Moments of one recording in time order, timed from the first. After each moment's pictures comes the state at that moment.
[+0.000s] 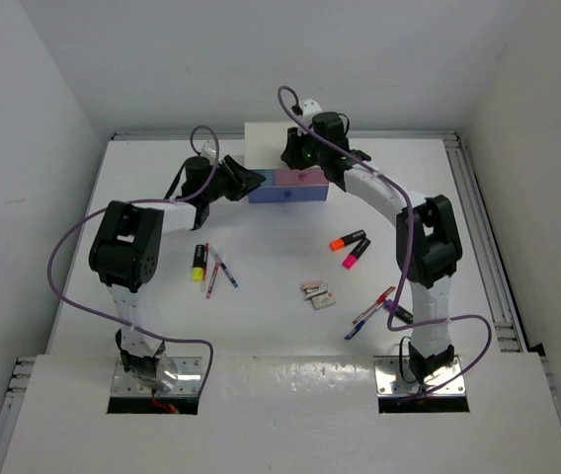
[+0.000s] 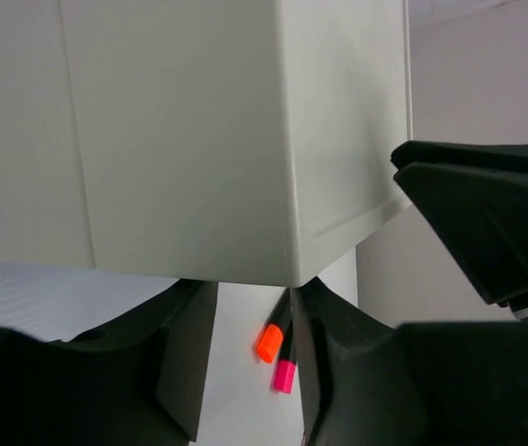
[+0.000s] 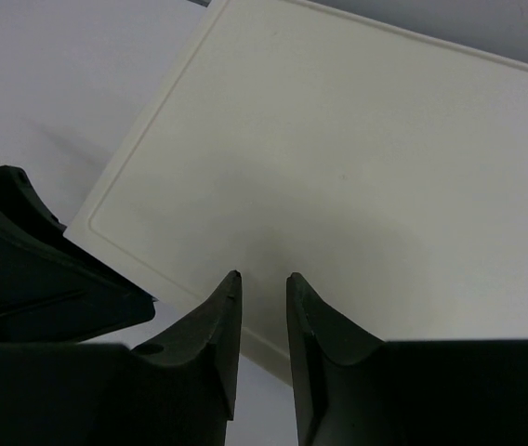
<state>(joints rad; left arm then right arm) -0.22 1.94 1.09 0.58 0.47 -1.01 0.44 2.08 1.67 -0.02 -0.18 0.13</state>
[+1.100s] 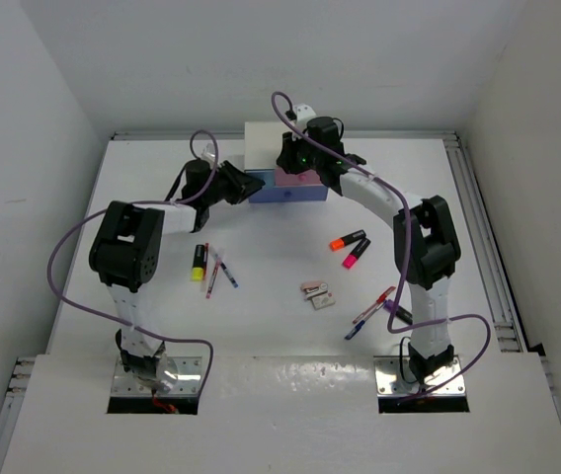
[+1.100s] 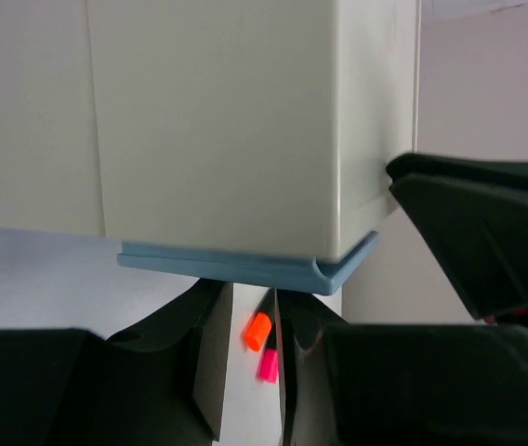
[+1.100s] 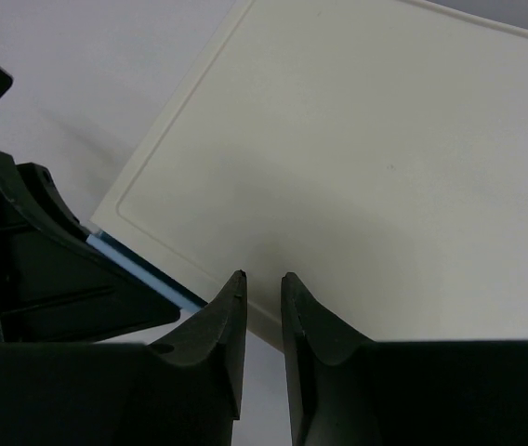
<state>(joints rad) -0.22 1.95 1.08 0.59 0.47 -1.07 0.47 2.07 1.64 0.00 -0.19 0.13</state>
